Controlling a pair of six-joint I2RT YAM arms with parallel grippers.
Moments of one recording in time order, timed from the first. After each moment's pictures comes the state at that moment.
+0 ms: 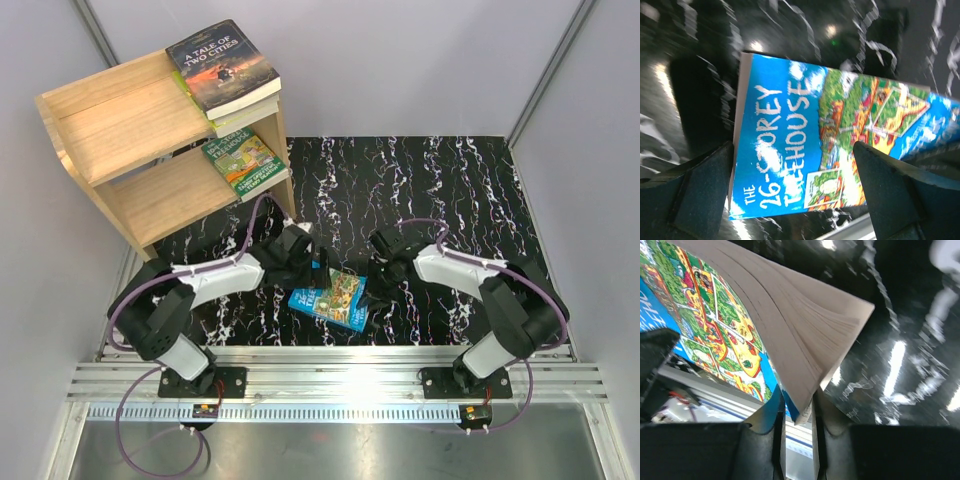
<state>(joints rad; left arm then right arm) -0.72 1.57 0.83 -0.24 0.07 -0.66 0.62 1.59 0.84 -0.48 -0.33 0.83</state>
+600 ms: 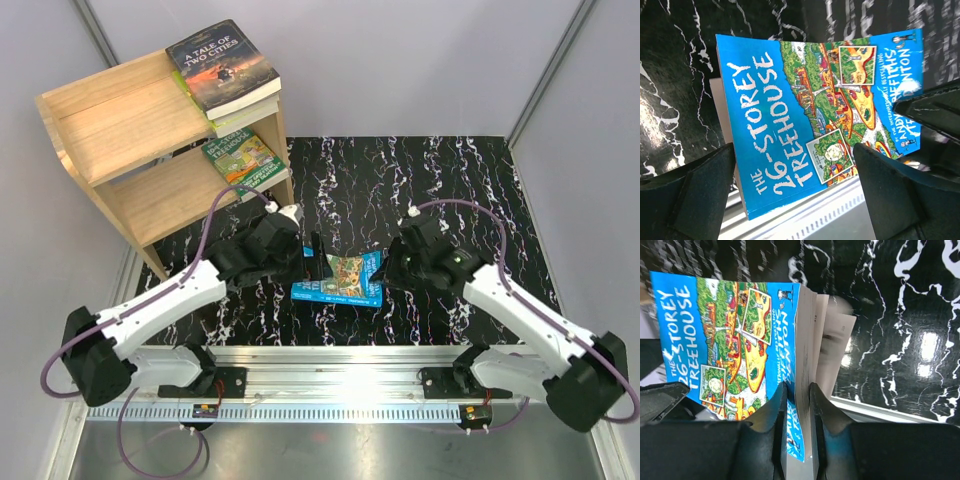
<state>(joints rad) -0.83 1.23 0.98 -0.58 0.02 -0.79 0.63 1.14 0.90 -0.68 -0.12 0.88</state>
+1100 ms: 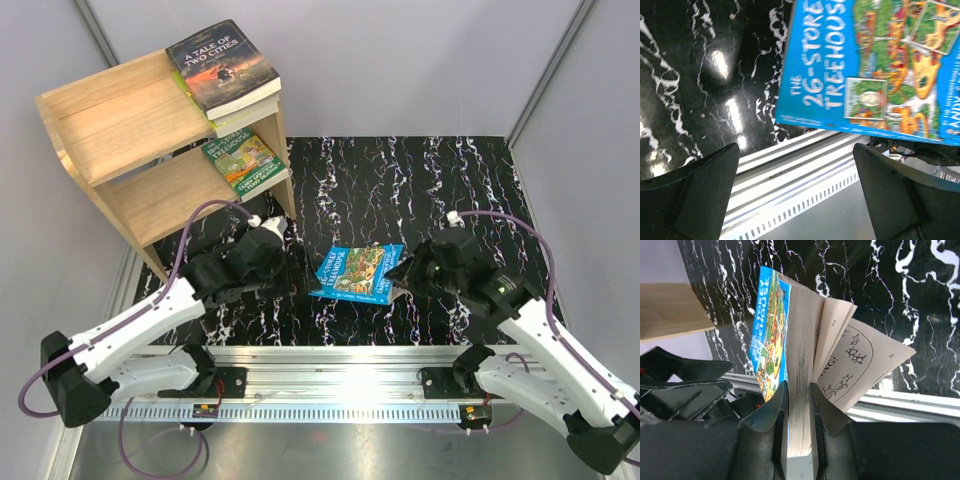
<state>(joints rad) -0.86 1.07 0.94 -0.69 0.00 -0.88 0.64 0.85 0.90 -0.77 -0.03 1.06</state>
